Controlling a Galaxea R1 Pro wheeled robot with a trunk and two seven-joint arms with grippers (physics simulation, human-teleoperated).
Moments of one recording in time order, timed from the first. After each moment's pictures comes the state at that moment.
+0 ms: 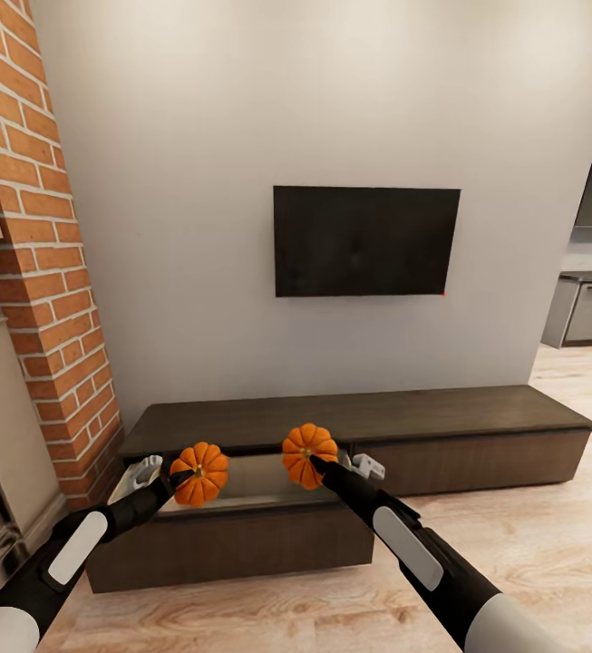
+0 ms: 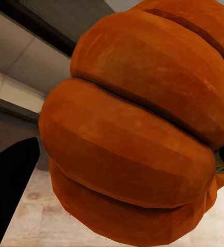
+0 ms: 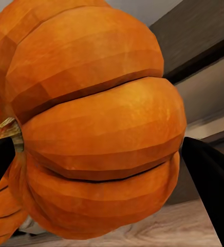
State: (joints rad) left arm -0.52 0.26 -0.07 -0.75 0.92 0.49 -0.26; right arm -0.56 -0.08 0.61 -0.96 -1.17 0.12 -0.14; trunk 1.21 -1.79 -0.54
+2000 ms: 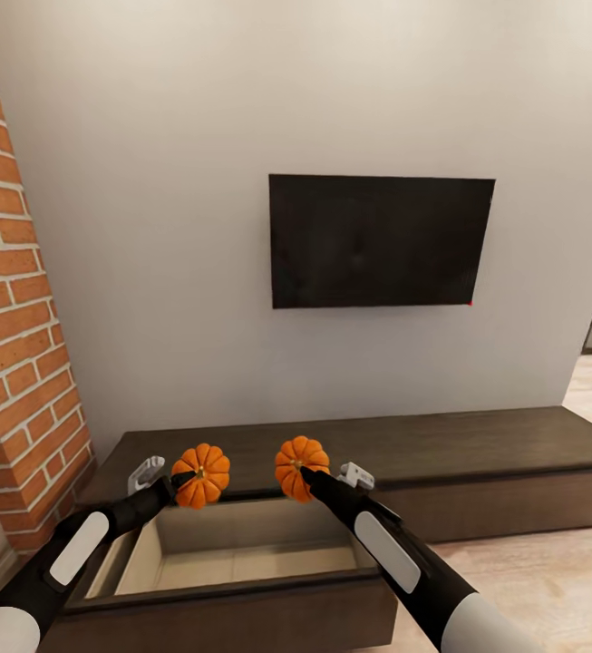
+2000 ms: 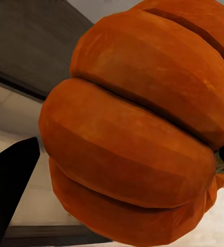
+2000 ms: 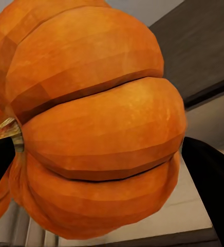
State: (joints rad) left arm -0.52 0.26 -0.08 -0.75 0.92 0.49 -0.26; right arm -0.57 0.00 0.61 -0.88 -1.13 0.12 -0.22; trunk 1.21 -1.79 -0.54
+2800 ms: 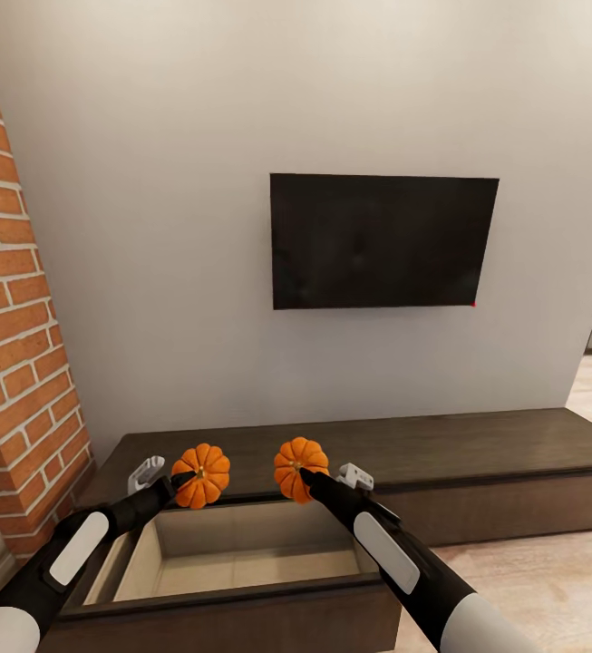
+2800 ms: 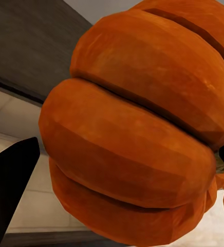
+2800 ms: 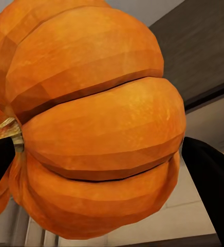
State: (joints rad) left arm -0.52 0.27 -0.08 -0.75 0.92 0.49 -0.26; right arm -0.57 0.00 0.62 -0.88 -1.13 0.13 -0.21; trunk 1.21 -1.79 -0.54
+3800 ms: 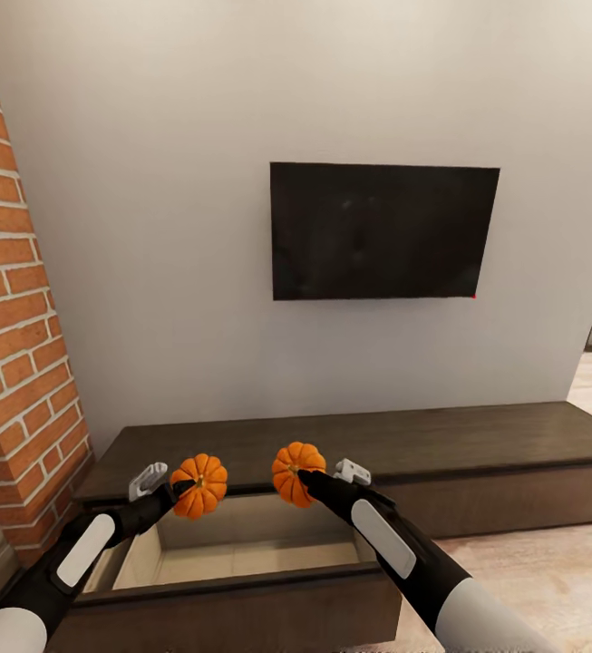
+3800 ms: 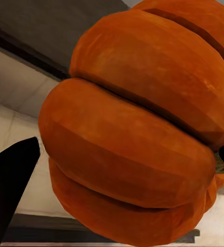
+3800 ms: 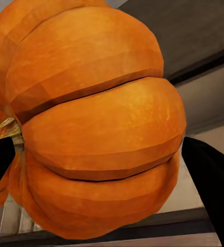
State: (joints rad) left arm -0.52 0.24 -0.08 -0.74 0.92 0.49 -0.14; right arm -0.61 0.00 0.62 -0.88 -1.12 0.25 -0.30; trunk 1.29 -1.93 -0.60
